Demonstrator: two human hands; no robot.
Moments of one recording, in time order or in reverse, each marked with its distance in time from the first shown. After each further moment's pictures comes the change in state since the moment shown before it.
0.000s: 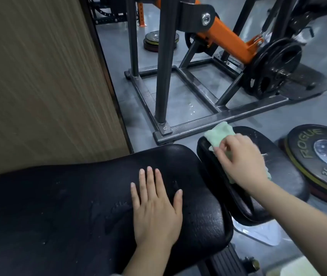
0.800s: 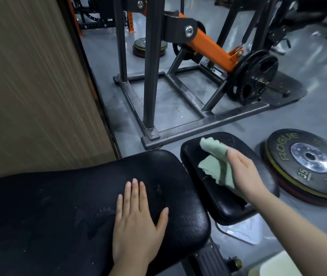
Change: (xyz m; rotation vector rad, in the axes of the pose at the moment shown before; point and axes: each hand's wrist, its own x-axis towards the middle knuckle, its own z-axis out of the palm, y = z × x) left_hand -0.022 -0.008 -0.005 0.065 -0.054 0.081; right_hand -0.023 0.023 -0.034 0.700 -0.116 0.425
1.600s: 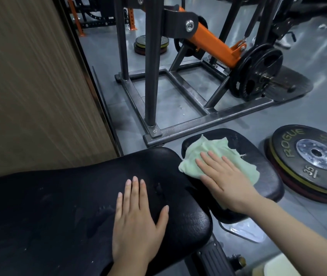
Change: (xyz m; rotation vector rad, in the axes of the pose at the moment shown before) left_hand 0.000 -0.001 -0.001 0.005 -0.025 -0.004; right_hand -0.007 0.027 0.014 -0.943 -0.369 -0.486
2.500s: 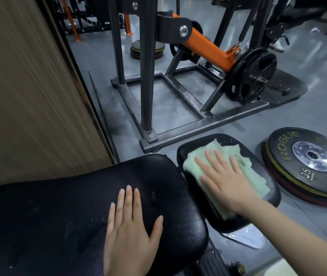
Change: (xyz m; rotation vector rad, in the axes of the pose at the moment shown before) left_hand 0.003 0.001 -0.002 -0.053 -0.019 0.011; right_hand 0.009 0.020 0.001 -0.170 -0.020 0.109
